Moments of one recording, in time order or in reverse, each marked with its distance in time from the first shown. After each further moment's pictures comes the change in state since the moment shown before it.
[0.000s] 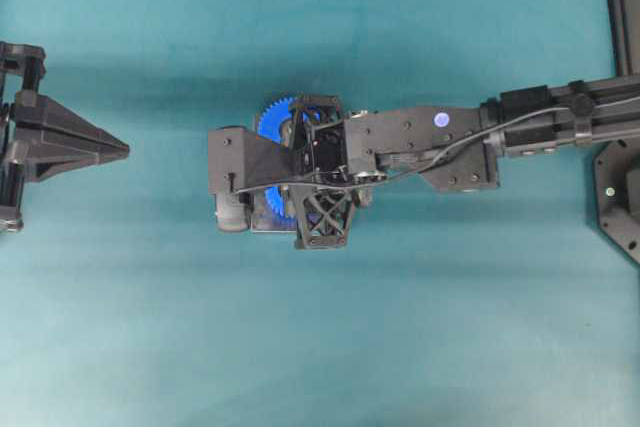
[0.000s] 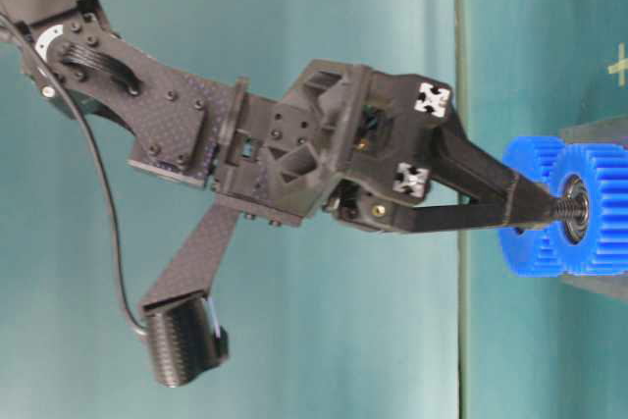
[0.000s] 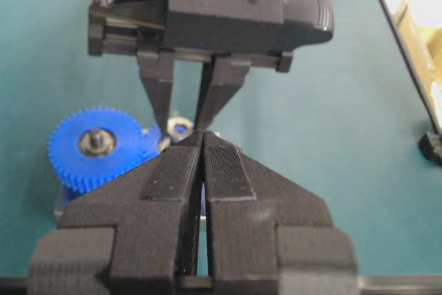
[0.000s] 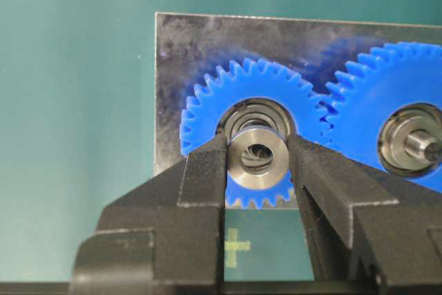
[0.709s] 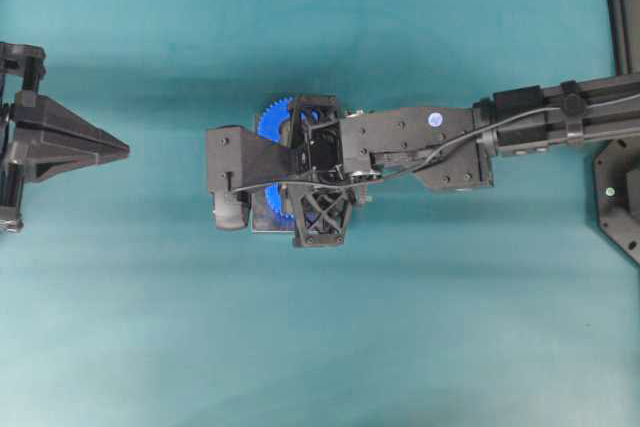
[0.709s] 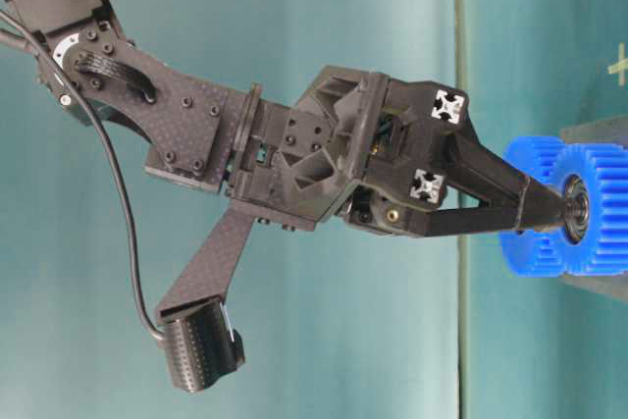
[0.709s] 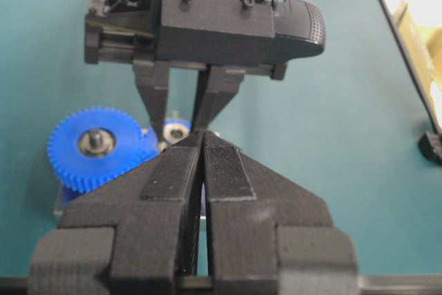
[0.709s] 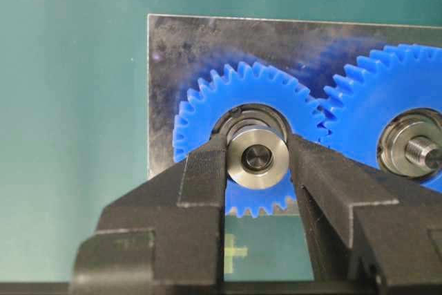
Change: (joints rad) left arm 0.000 0.000 0.000 0.000 0.000 0.000; right arm -0.008 0.014 -0.002 -0.002 -0.006 -0.002
